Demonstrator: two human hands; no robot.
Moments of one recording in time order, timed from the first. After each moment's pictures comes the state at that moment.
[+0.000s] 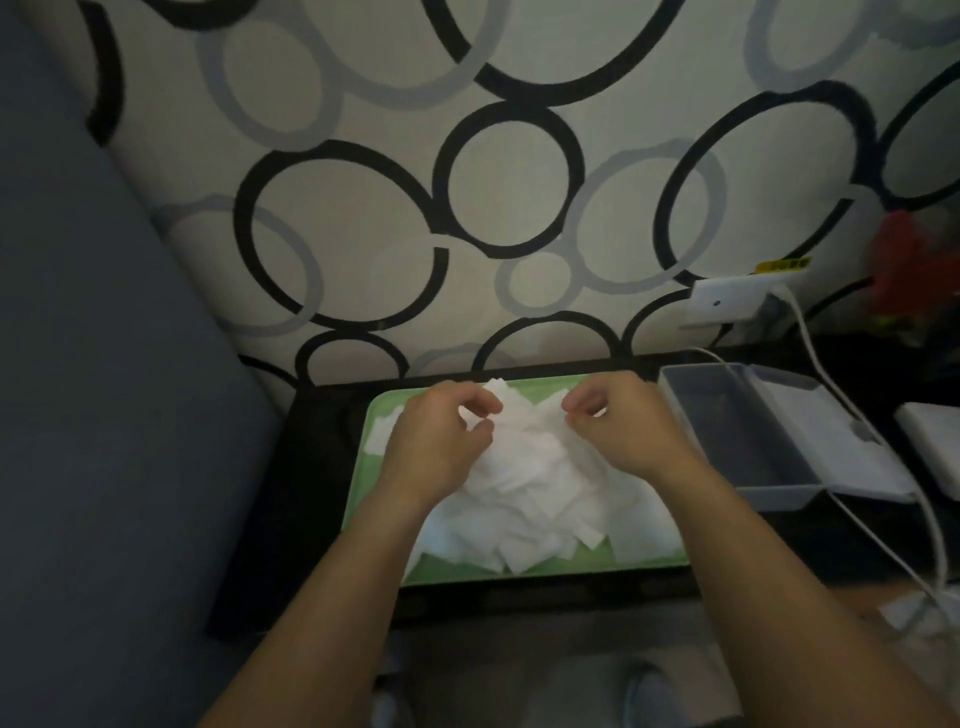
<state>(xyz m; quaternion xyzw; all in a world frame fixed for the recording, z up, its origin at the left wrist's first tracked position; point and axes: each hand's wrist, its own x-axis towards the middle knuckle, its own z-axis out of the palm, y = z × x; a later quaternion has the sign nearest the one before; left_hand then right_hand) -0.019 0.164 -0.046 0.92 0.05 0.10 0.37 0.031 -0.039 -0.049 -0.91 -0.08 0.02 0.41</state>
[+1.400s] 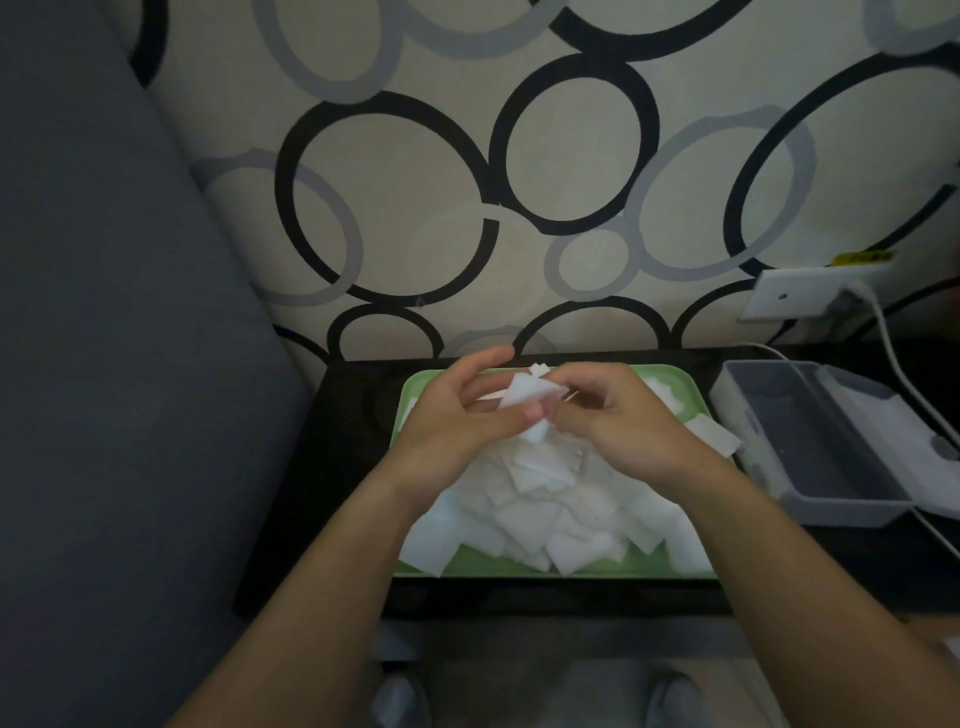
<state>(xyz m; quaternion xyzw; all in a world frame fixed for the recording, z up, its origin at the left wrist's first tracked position) -0.036 0.196 -0.042 0.72 0.03 0.00 0.69 0.018 0.015 -0.046 -0.77 -0.26 0.10 0.58</state>
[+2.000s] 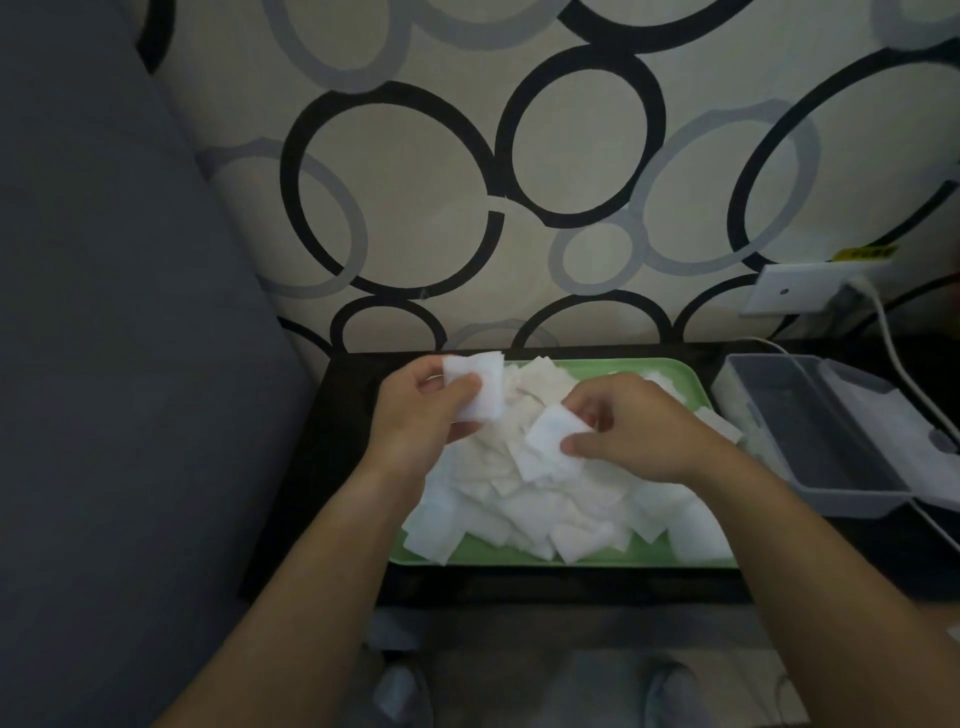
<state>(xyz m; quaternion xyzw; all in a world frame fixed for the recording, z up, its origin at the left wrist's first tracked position) -0.036 0.211 -0.045 0.66 0.20 0.07 0.72 0.016 0.002 -0.039 -0.90 -0.21 0.15 0.36</state>
